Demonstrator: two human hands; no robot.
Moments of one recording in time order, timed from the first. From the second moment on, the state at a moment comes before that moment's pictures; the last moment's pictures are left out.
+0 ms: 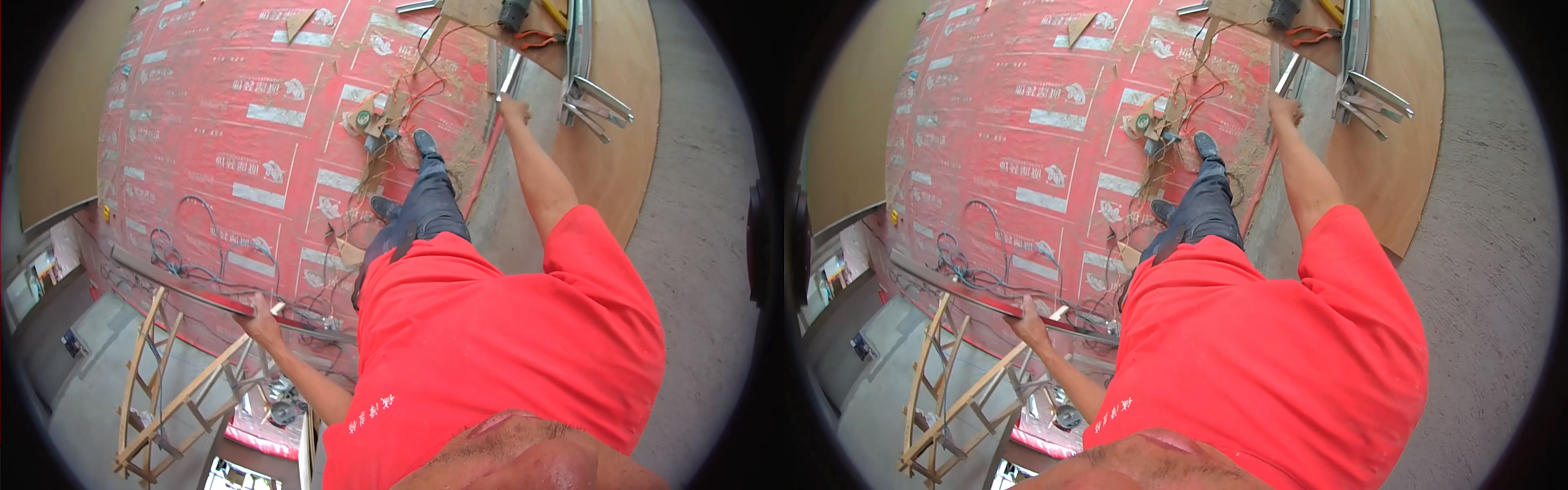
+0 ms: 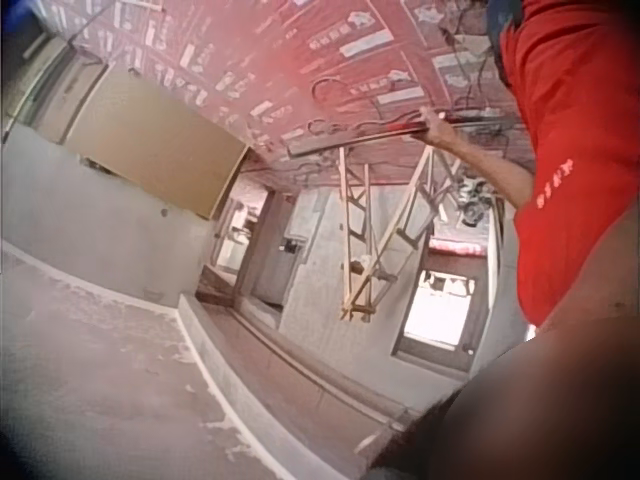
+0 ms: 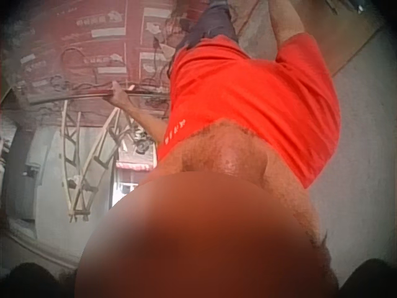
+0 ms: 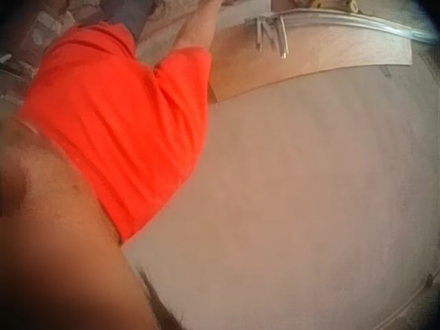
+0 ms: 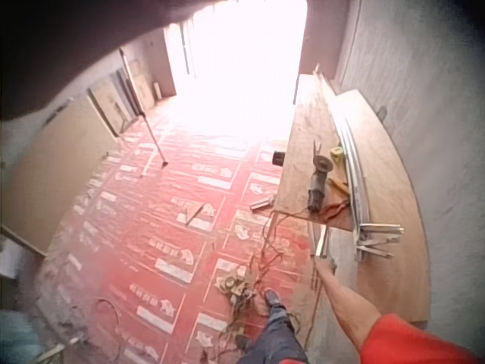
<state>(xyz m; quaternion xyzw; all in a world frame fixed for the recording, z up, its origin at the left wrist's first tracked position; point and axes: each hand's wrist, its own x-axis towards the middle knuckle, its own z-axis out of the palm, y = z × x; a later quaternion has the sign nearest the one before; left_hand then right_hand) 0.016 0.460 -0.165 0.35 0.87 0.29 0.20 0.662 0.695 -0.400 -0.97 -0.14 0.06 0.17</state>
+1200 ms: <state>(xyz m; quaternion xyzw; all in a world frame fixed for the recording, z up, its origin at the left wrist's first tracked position) 0.248 0.039 -0.296 -0.50 0.38 0.68 -0.36 0.364 0.801 -0.283 -0.52 -0.62 0.58 -0.09</state>
